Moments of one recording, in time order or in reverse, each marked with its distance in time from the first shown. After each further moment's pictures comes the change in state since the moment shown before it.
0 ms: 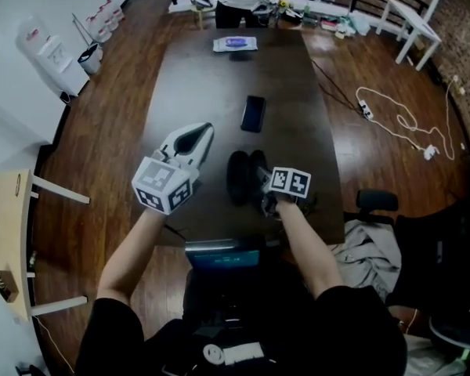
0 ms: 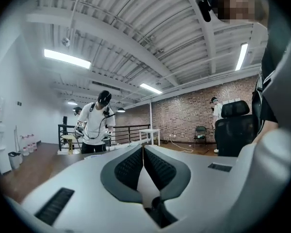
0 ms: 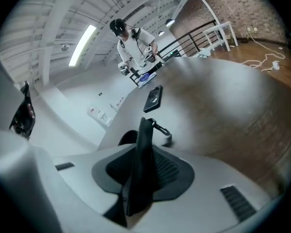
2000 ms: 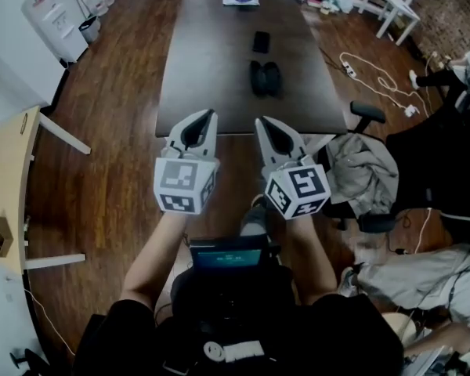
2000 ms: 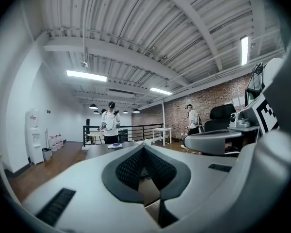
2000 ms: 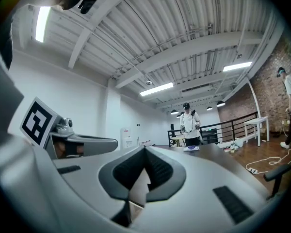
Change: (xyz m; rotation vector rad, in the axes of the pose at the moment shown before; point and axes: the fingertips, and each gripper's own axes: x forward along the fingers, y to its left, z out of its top) left arm -0.351 -0.180 -0.016 -0.023 -0.007 0.224; right arm -0.354 0.344 -0.228 -0.762 -0.651 0.156
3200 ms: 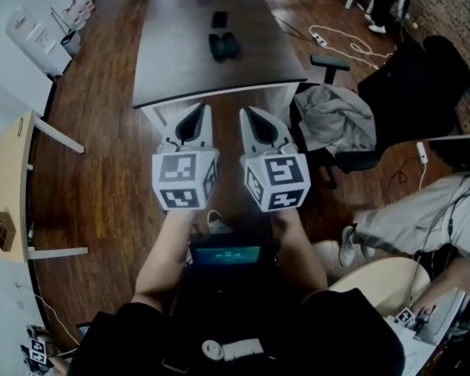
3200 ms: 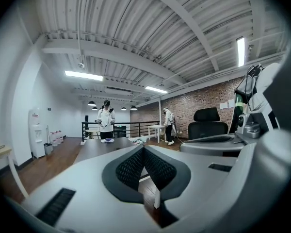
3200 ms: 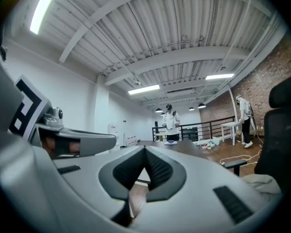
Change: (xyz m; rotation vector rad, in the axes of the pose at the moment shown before) left arm -0.126 -0.178 0.009 -0.022 0.050 -0.002; right arm -0.208 0.039 0.010 0.004 0.049 -0.211
